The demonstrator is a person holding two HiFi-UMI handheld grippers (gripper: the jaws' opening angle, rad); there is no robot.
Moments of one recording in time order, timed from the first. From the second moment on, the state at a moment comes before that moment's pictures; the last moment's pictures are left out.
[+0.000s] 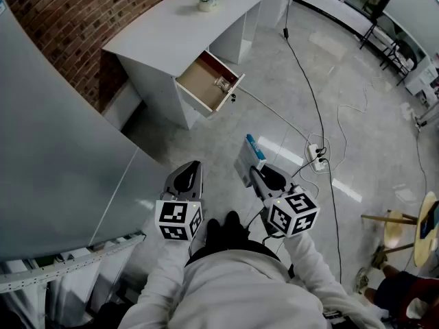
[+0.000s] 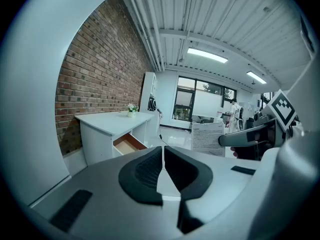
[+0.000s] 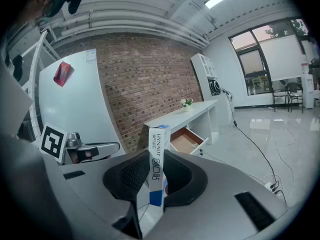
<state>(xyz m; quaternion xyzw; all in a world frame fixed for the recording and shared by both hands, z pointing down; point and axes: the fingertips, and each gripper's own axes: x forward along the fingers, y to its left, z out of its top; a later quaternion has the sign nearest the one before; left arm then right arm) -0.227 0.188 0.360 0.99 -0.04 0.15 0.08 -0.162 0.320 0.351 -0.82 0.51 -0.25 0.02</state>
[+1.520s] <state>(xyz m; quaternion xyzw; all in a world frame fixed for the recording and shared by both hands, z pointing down) -0.150 0.184 0.364 0.98 -0.07 0.16 0.06 -0.088 0.301 0.358 -0.79 0.56 -0.25 0.03</state>
